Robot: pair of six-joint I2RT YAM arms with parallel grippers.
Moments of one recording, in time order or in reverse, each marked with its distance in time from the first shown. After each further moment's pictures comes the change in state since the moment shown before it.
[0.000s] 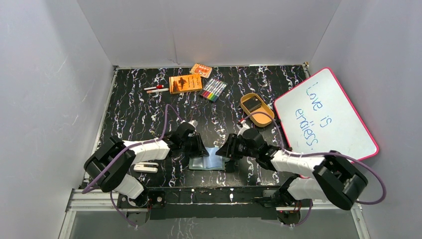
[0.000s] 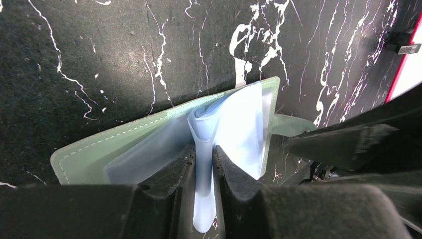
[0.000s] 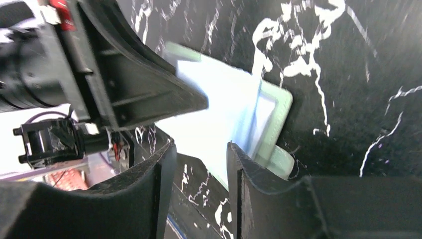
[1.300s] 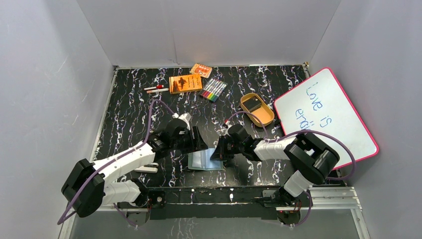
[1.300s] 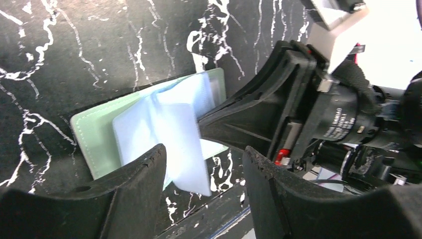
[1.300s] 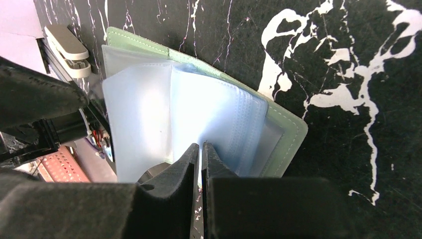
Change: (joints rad) left arm -0.002 -0.312 0.042 -0.254 -0.097 0.052; right arm 0.038 0.287 0.192 -0.079 -0.076 -0.067
